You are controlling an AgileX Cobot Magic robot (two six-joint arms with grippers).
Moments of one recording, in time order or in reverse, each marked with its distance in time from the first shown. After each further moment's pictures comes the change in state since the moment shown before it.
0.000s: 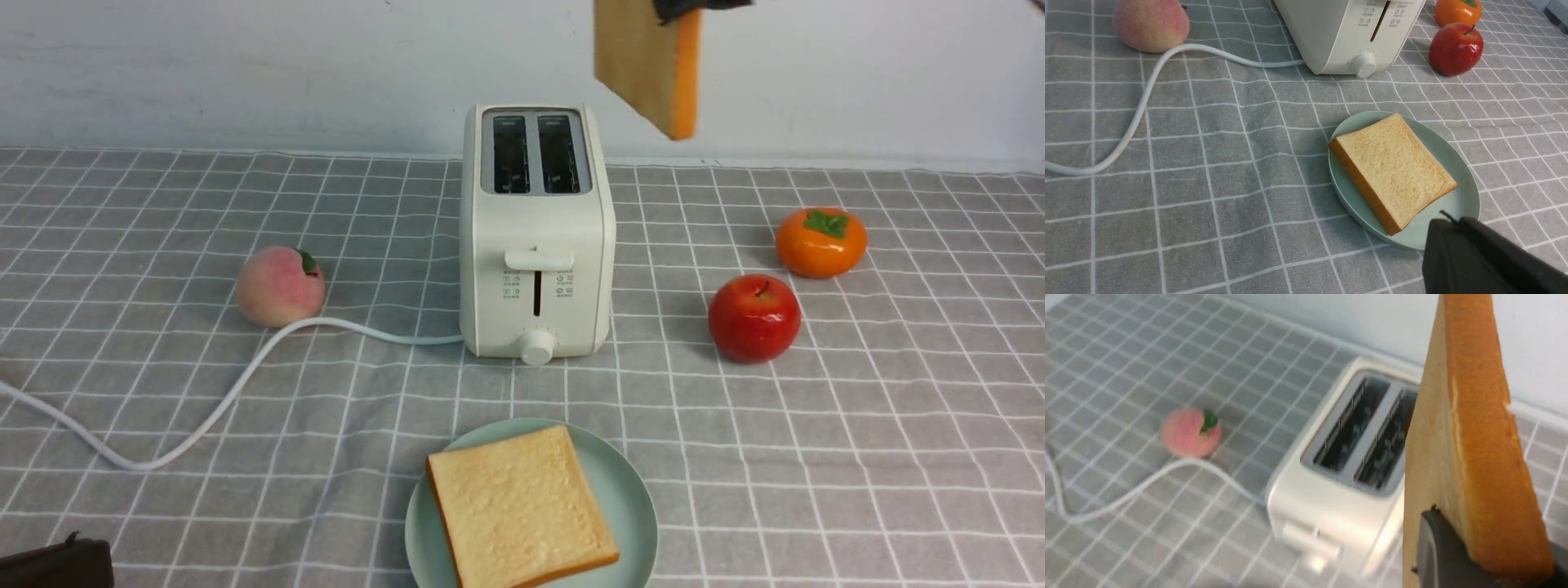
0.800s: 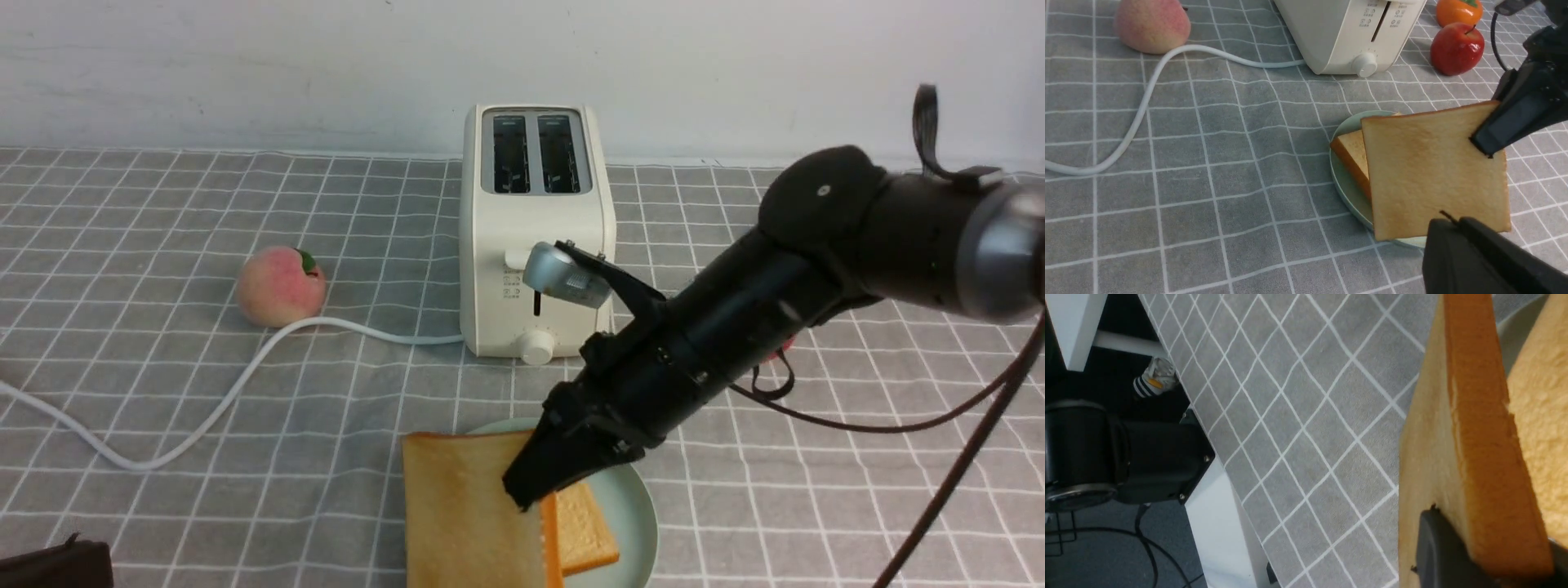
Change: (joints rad) right arm 0.000 0.141 0.736 0.876 -0.026 -0.616; left arm 0.000 0.000 0.000 0.004 0.011 0.003
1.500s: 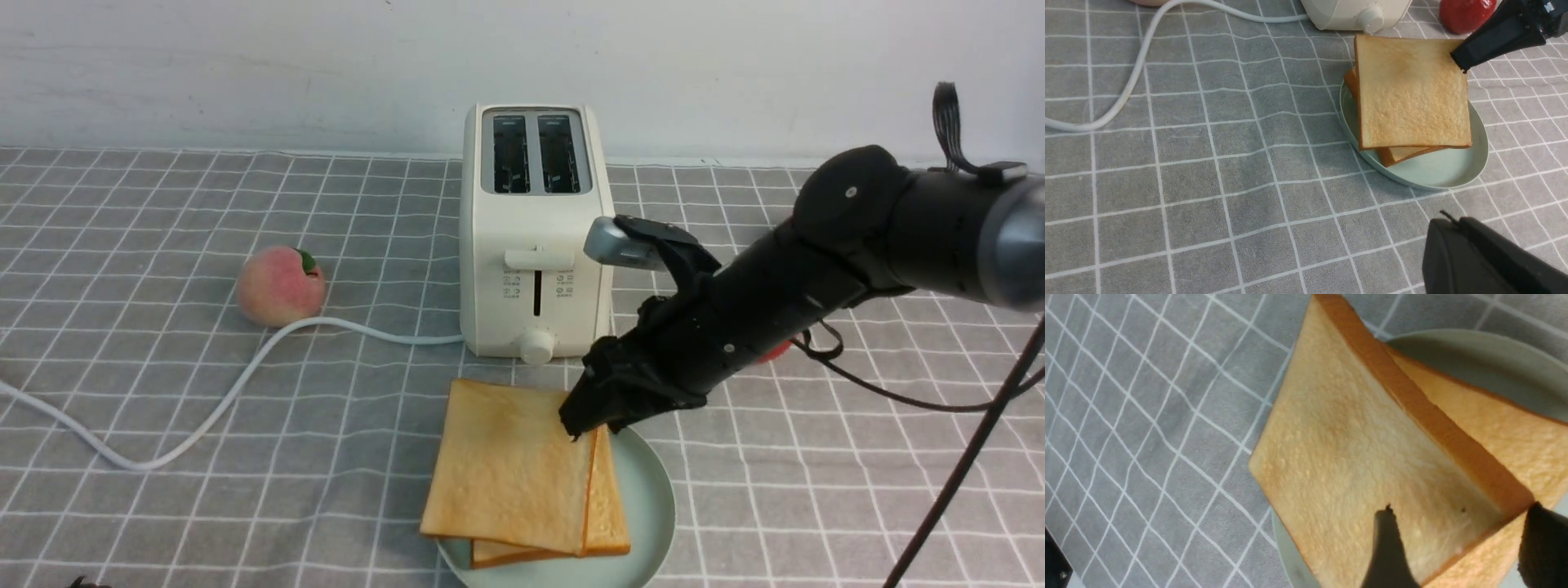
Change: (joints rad) right arm -0.094 0.007 0.000 -0.178 -0.219 0.136; left arm 0.000 0.000 0.000 -0.004 0.080 0.000
